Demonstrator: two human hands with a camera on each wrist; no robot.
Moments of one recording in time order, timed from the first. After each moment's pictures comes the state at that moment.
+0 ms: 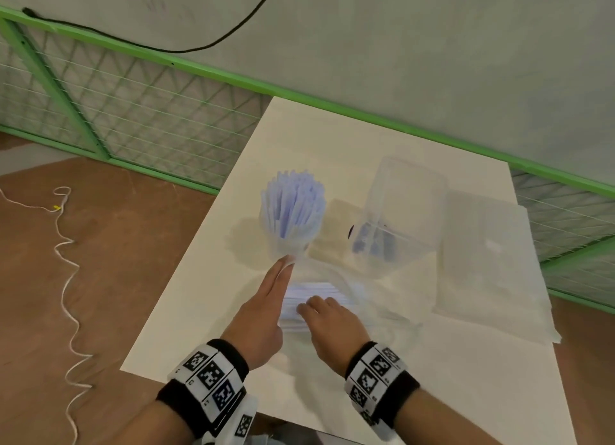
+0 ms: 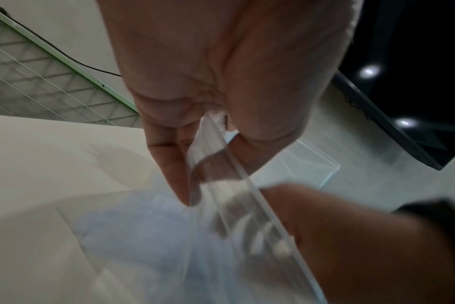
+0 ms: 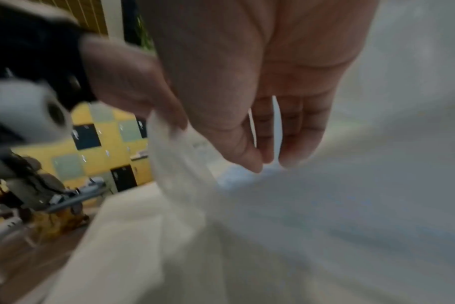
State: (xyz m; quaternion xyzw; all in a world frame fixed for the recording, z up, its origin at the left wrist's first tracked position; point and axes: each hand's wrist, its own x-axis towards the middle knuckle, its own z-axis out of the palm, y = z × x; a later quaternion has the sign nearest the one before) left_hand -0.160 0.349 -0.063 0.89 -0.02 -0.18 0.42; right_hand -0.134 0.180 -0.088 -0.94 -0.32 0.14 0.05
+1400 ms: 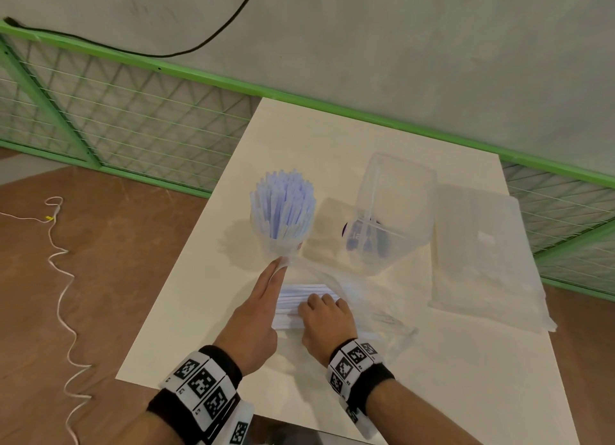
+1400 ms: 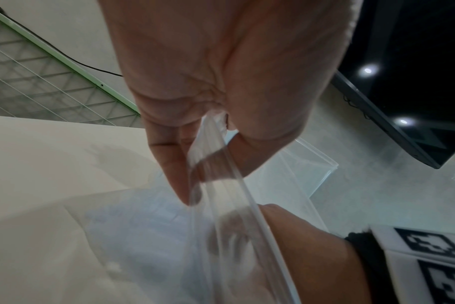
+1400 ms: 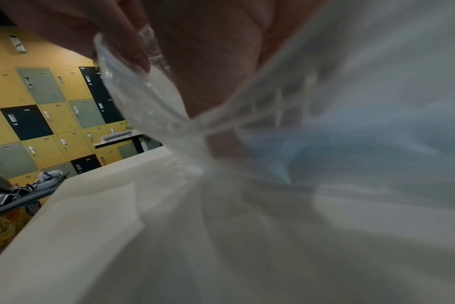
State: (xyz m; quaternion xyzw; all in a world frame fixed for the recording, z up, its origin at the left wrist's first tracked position) left_hand -0.163 0.346 -0.055 0.89 -0.01 -0.18 0.41; right_hand -0.130 0.189 -0.120 -0.97 -0.23 0.13 -0.01
